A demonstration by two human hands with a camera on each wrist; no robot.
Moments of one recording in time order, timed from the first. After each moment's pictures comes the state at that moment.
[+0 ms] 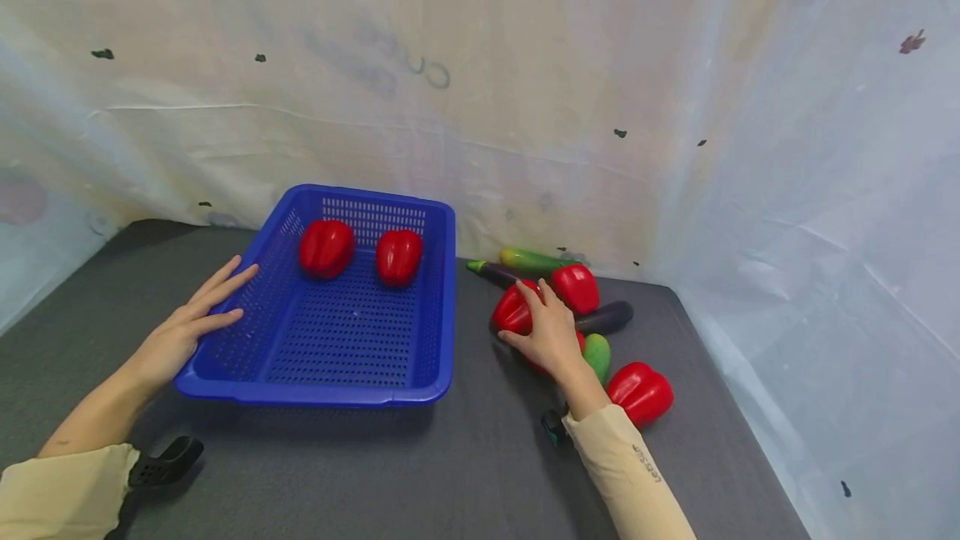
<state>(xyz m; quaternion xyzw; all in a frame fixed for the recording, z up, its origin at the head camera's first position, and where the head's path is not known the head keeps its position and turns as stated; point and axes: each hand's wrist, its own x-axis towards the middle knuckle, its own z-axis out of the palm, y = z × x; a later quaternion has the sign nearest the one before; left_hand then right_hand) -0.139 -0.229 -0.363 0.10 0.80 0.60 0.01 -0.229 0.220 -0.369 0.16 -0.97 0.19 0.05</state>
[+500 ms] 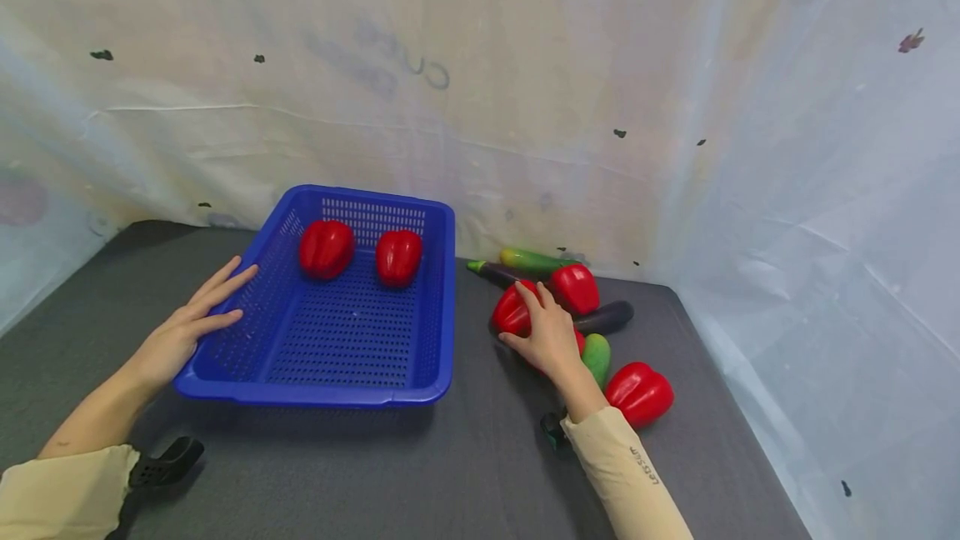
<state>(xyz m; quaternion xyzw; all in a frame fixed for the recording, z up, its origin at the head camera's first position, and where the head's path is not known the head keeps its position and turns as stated) -0.139 -0.229 -0.362 0.09 0.80 0.59 0.01 -0.229 0.220 -0.376 0.17 -0.97 0.18 0.07</state>
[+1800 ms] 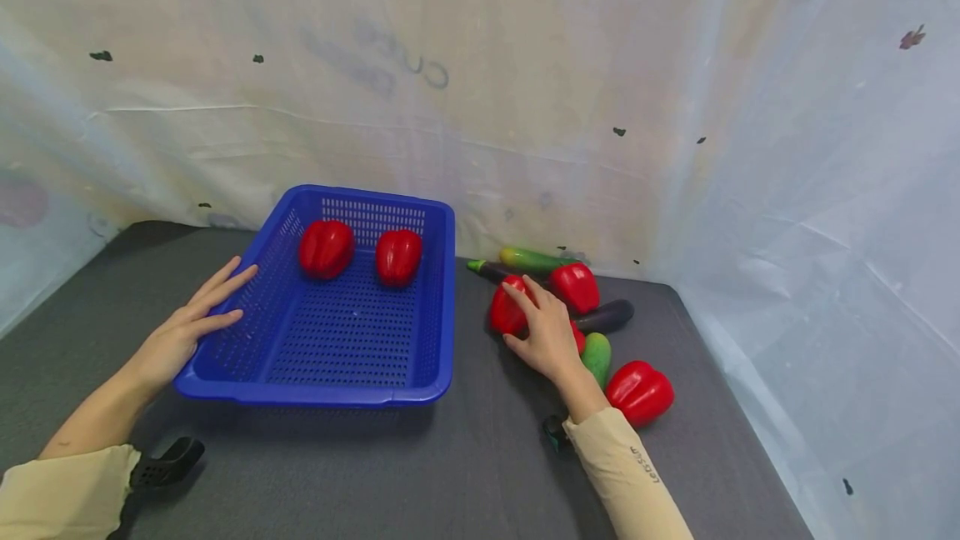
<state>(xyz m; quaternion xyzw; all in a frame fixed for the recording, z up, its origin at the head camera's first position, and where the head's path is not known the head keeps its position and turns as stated) -0.139 -0.229 -0.363 0.09 0.80 0.59 0.01 -0.234 0.227 -0.385 0.28 -0.93 0.16 0.16</state>
